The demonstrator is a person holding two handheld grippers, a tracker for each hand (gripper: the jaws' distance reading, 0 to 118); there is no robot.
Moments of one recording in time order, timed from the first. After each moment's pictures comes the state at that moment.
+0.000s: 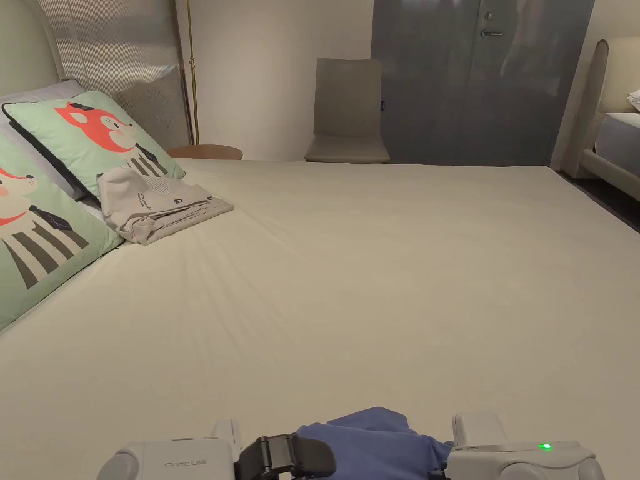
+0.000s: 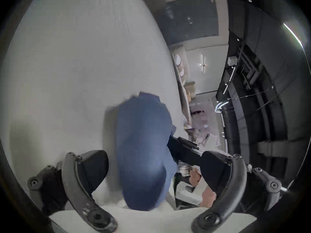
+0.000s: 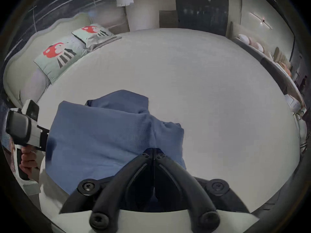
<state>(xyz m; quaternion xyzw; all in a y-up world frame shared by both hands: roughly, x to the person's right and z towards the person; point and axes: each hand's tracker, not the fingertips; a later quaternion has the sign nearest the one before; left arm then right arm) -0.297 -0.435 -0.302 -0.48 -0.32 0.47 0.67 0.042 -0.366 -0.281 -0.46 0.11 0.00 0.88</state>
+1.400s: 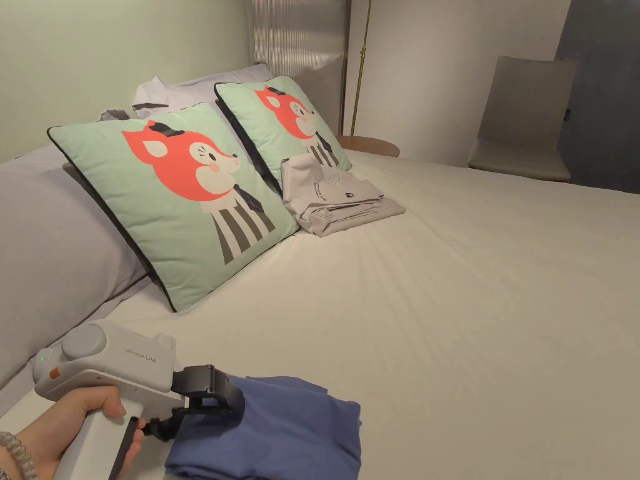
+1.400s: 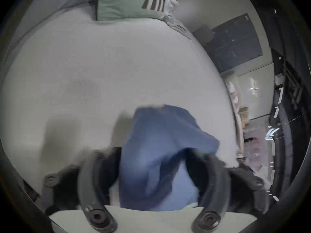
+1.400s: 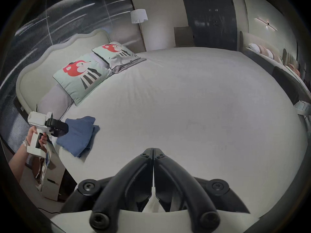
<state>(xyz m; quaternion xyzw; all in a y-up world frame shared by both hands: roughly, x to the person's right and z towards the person) -0.610 -0.345 -0.304 -0.49 -0.01 0.34 0.80 -0.057 -0.299 -0.305 -0.39 0.17 -0.04 0.91</state>
